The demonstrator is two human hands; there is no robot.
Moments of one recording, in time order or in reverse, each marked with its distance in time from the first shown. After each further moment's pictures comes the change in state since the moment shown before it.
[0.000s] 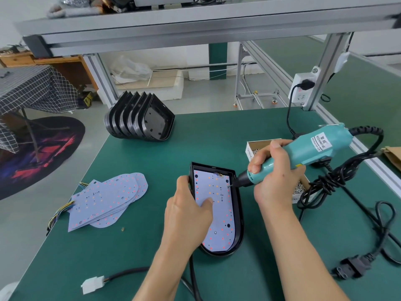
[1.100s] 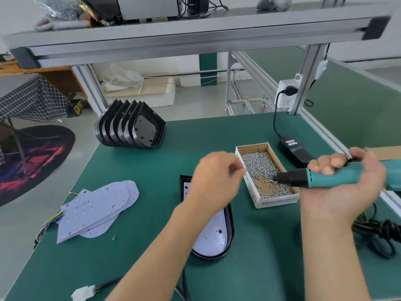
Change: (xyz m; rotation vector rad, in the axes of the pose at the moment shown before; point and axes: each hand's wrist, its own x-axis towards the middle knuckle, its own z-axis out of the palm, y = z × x) left_hand 0.045 0.077 0.028 0.111 -0.138 0.577; right_hand 0.021 -0.086 -0.047 0.329 0.230 -0.021
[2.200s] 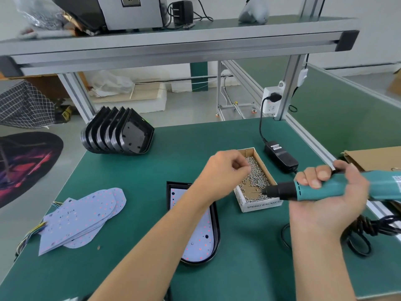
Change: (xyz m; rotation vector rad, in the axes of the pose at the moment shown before) left_hand 0.042 0.007 0.039 -0.300 -0.204 -0.070; right_hand -0.009 -0.016 -0.009 0.022 0.007 0.022
